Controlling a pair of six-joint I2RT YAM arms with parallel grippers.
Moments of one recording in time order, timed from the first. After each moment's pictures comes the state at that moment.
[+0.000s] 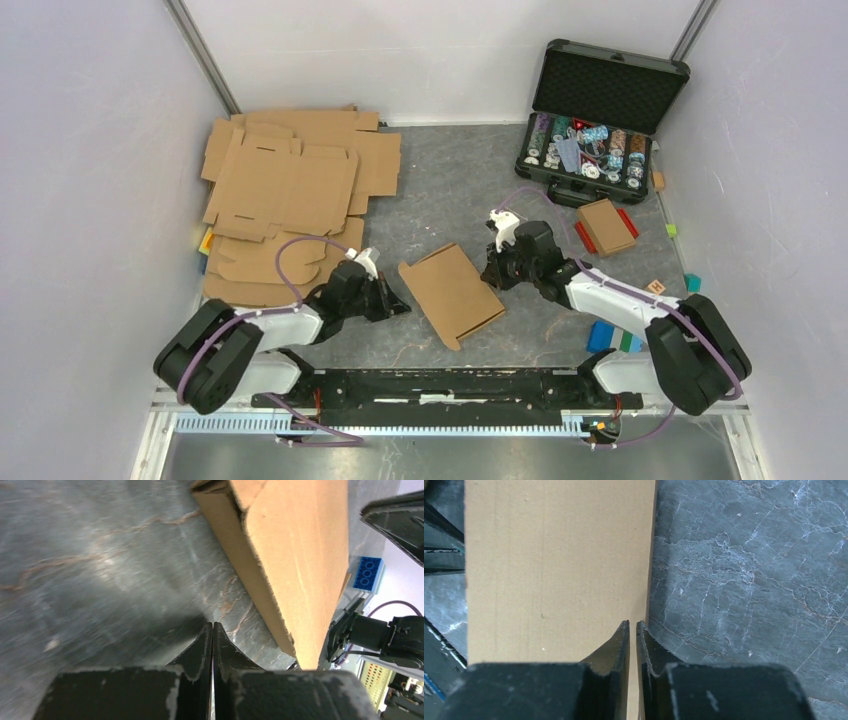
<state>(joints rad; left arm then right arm) -0.58 1.25 0.23 0.33 0.30 -0.83 0.56 1.28 0.56 0.01 -0.26 0.16</state>
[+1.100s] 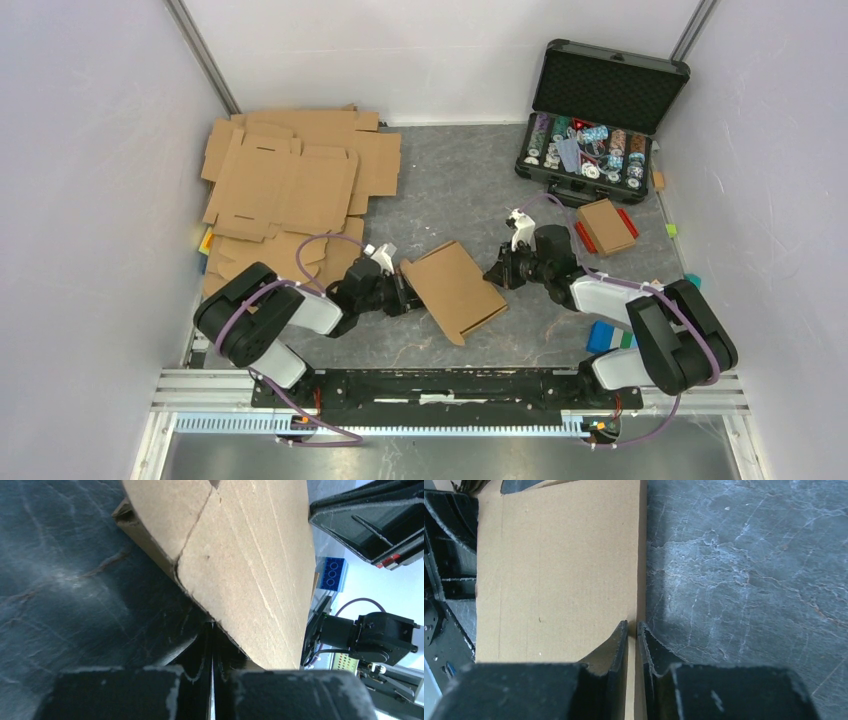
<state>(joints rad) -0.66 1.56 0.28 0.71 0.35 -0.95 0.39 1.39 0.43 0.31 -0.48 0.25</state>
